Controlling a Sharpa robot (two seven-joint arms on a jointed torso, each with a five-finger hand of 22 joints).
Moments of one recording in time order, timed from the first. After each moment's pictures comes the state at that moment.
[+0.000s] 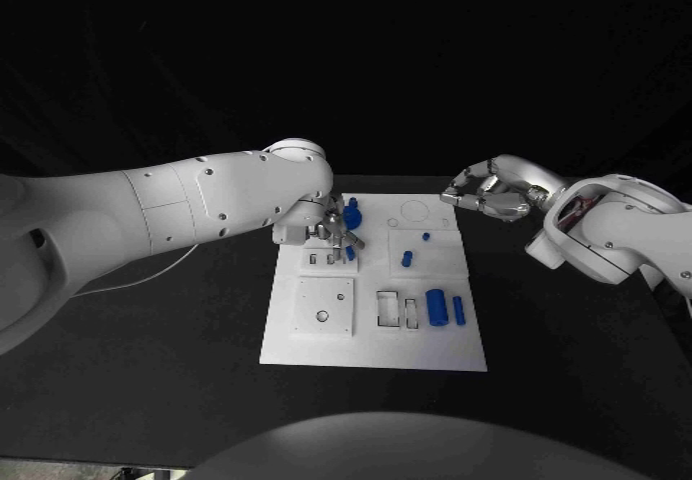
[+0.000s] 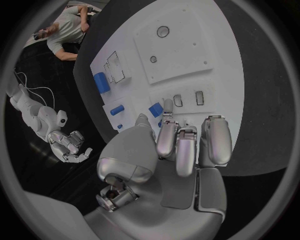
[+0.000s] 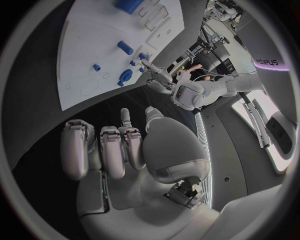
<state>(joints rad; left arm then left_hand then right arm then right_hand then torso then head) 1.41 -0.40 -0.23 1.18 -0.93 0.35 -0.68 1.18 0.23 -0.35 0.26 0.30 1.07 0.08 0.24 0.30 1.45 0.02 1.34 1.31 1.47 -0.03 1.57 1.31 0.07 1.37 0.08 1.45 1.30 1.37 -0.98 -0.23 1.59 -1.00 -0.30 0.06 1.19 0.12 -0.03 0.29 0.32 0.70 0.13 0.46 0.48 1.47 0.05 1.57 1.31 1.47 0.00 1.57 1.31 0.05 1.43 0.11 1.41 1.31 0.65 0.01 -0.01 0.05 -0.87</state>
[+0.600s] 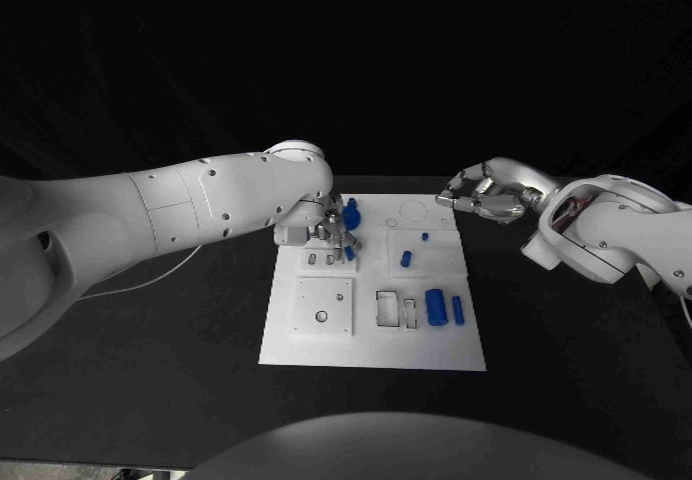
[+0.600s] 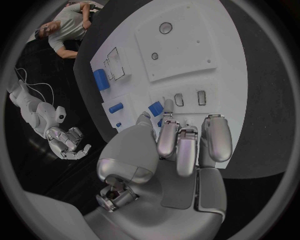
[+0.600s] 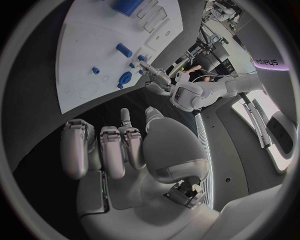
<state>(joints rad) 1.40 -0.39 -0.23 1.15 -0.90 0.34 -0.68 1.23 0.22 -0.31 0.23 0.37 1.06 0.08 0.22 0.32 1.44 0.03 1.34 1.30 1.46 -0.03 1.57 1.31 0.07 1.35 0.09 1.43 1.28 1.37 -0.97 -0.23 1.58 -1.00 -0.29 0.05 1.19 0.13 -0.03 0.29 0.32 0.70 0.13 0.45 0.48 1.47 0.05 1.57 1.31 1.47 0.00 1.57 1.31 0.05 1.43 0.11 1.41 1.31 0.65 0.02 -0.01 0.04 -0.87</state>
